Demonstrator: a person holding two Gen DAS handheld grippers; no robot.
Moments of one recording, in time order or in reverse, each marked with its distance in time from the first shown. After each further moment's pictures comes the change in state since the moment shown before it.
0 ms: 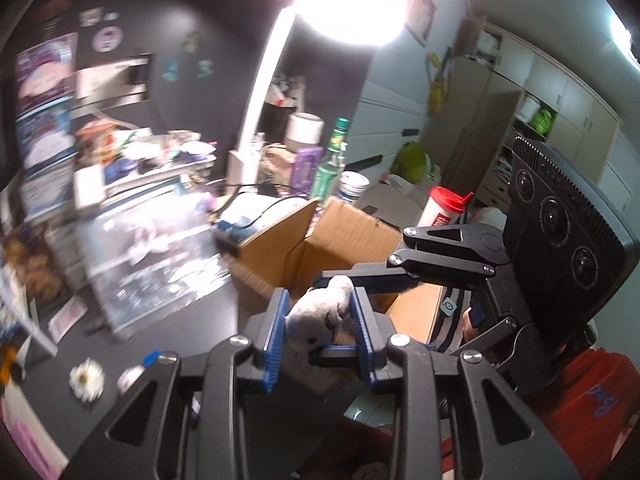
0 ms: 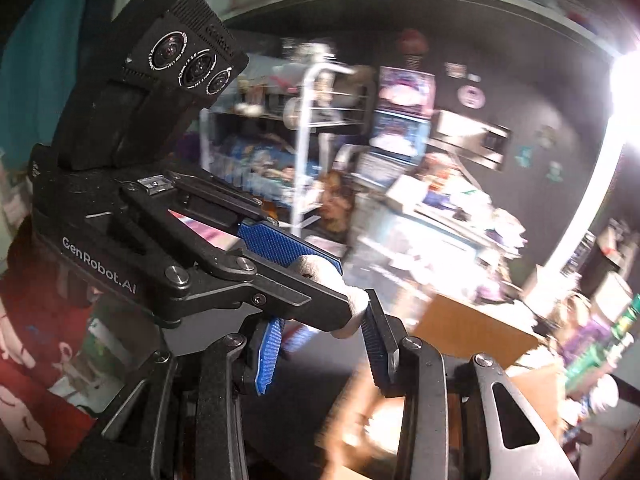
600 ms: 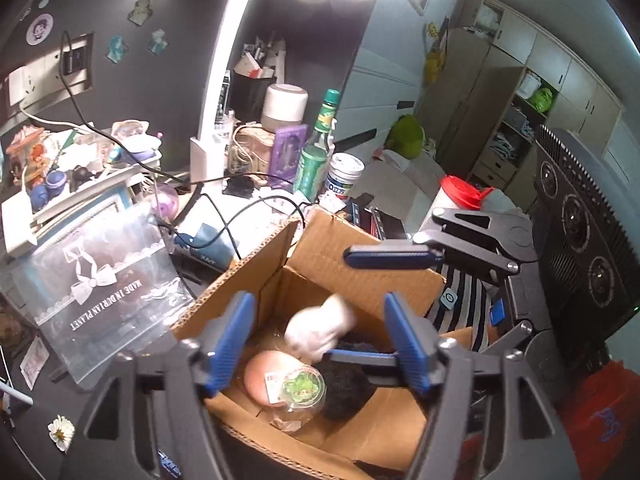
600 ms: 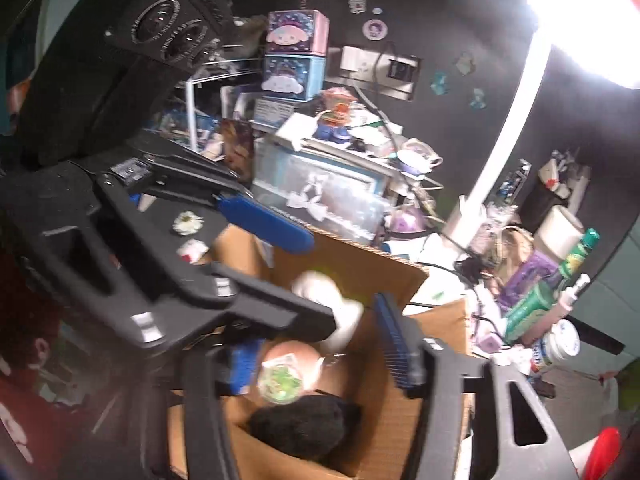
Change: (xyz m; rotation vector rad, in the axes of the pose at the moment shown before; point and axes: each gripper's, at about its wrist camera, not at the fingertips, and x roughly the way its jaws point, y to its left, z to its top) left arm 0.092 -0.010 0.048 0.007 0.101 -0.015; right arm 0.009 -0.084 -0.024 0.083 0.168 -0.176
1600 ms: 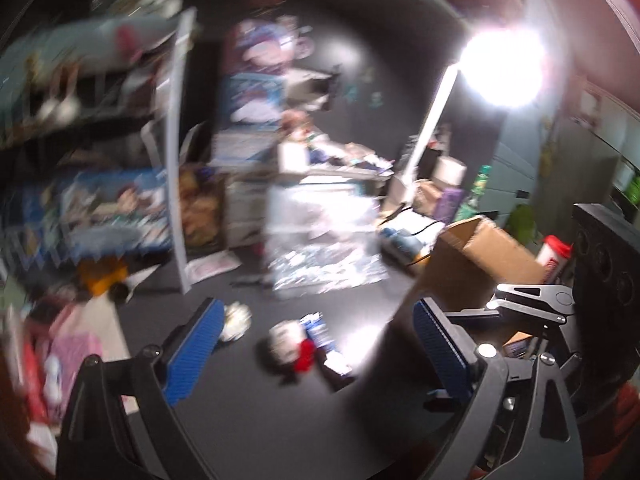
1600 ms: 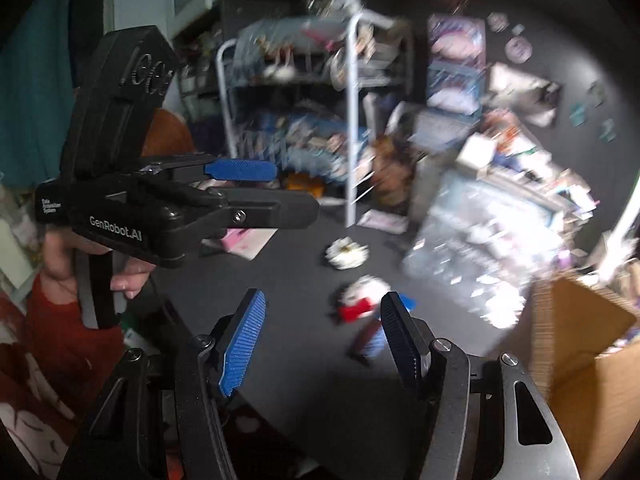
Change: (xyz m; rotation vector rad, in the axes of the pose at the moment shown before) left arm -0.168 0.114 -0.179 -0.278 -0.298 0.435; right arm 0.054 0.182 0.022 -0.028 -0.021 0.355
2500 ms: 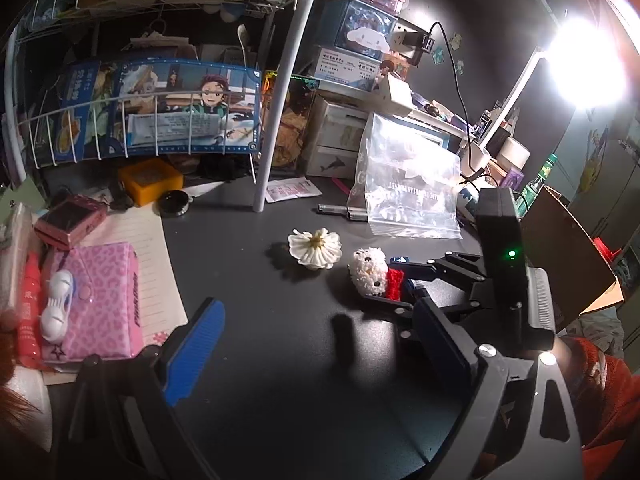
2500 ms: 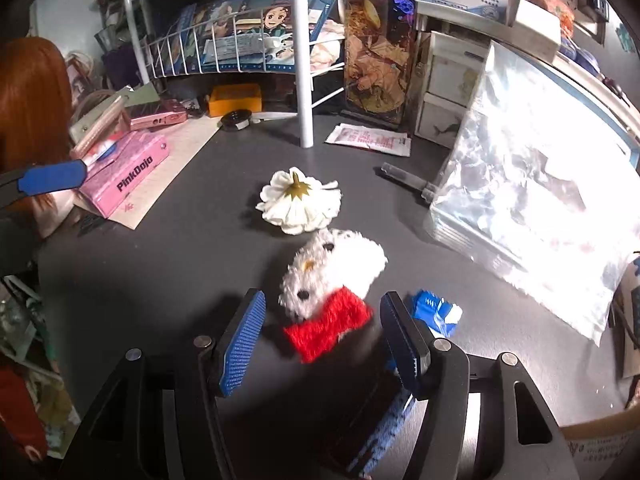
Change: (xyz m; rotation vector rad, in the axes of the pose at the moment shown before) left arm 0.028 0.080 -0.058 -0.142 0.119 0.089; right arm 0.186 -0.047 -0.005 0.050 0.183 -0.122
